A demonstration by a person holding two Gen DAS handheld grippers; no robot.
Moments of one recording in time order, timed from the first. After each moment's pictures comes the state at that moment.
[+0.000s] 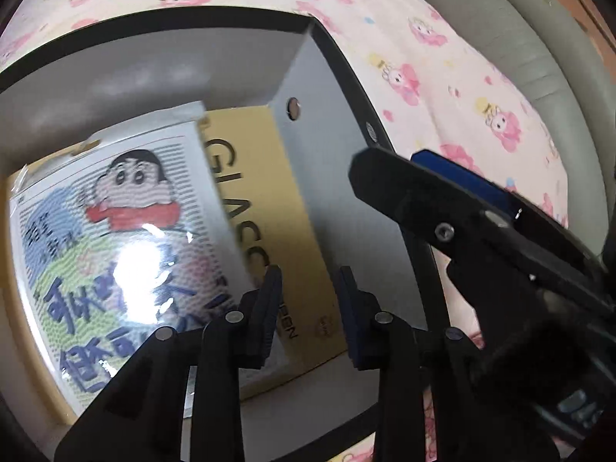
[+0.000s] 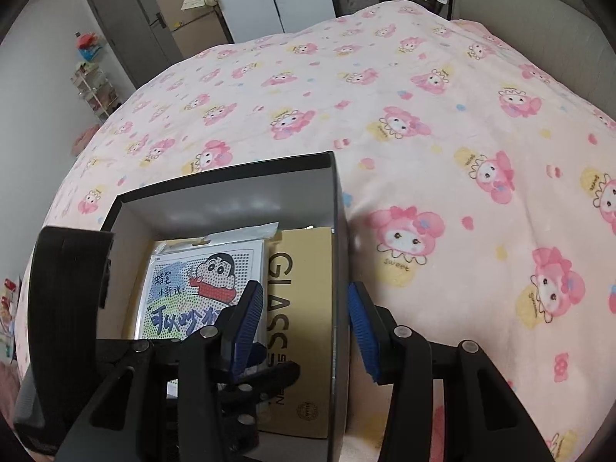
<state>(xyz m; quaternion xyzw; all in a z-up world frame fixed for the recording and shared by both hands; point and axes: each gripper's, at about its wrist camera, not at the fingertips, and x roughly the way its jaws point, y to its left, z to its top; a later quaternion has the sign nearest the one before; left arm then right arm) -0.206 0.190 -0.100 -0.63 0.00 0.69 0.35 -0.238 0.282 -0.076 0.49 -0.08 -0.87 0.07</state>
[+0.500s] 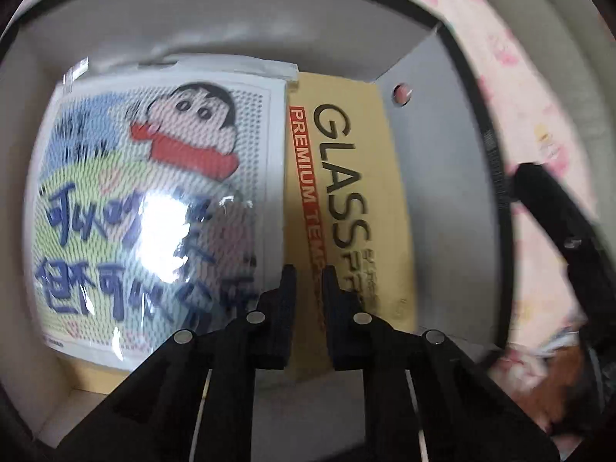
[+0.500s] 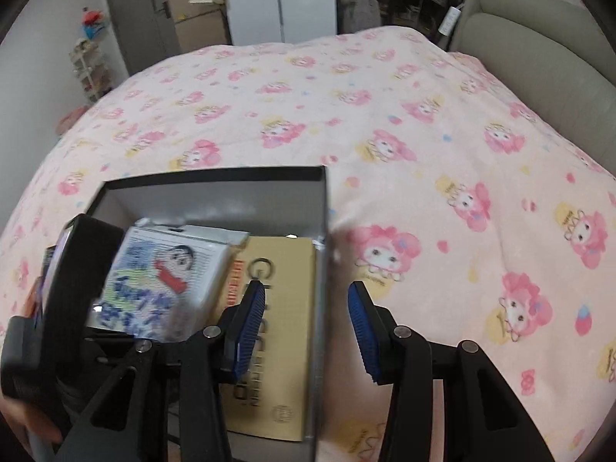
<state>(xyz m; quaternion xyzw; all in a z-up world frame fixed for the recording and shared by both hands) -0.232 0.129 -0.110 -0.69 -0.05 0.67 0.28 -0.228 0.263 -0.066 0.46 -0.01 -0.88 0.05</state>
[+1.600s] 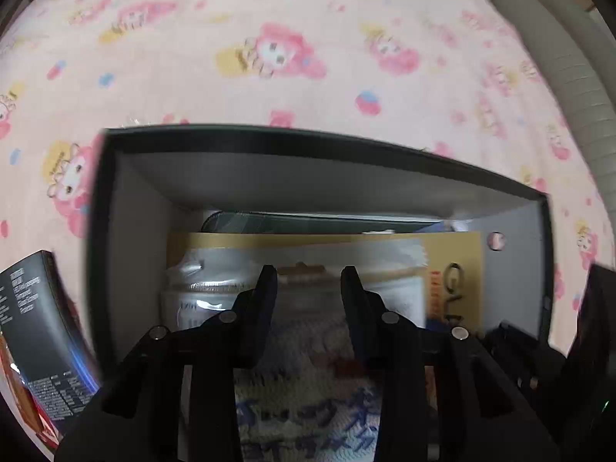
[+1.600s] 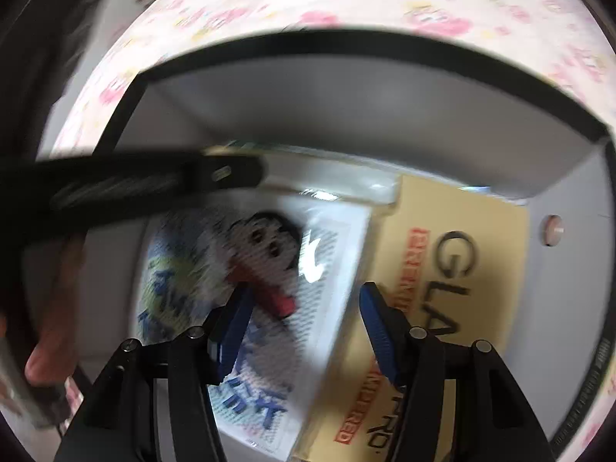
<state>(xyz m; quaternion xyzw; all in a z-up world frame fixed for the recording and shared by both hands) -0.320 0.039 -0.113 -0.62 -0.04 0.76 0.16 -0.293 0.165 -0.145 0.62 0.00 -0.76 0.18</state>
